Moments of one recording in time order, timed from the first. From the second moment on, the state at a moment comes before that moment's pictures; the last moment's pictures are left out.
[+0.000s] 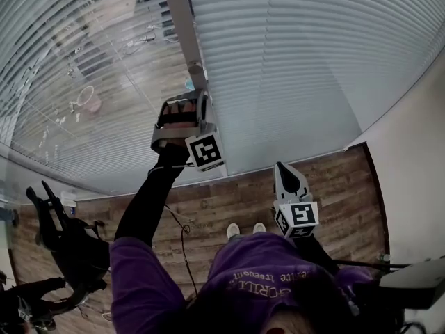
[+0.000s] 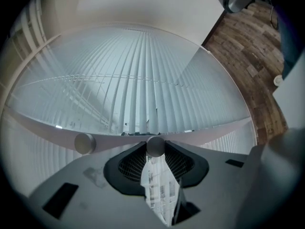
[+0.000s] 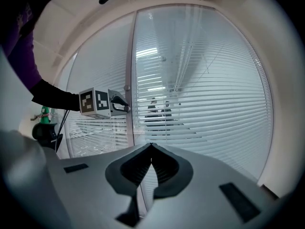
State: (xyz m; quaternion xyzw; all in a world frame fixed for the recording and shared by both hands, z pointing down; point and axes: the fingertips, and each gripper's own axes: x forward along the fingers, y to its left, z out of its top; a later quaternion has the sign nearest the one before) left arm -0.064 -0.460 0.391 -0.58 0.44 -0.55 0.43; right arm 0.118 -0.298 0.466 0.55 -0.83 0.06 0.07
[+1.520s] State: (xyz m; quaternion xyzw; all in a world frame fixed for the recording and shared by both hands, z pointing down) left arm -0.082 -0.466 0.382 -0.73 0.68 -0.08 -0.03; right arm 0.117 -0.298 0.463 0.55 -0.83 0.05 0.08
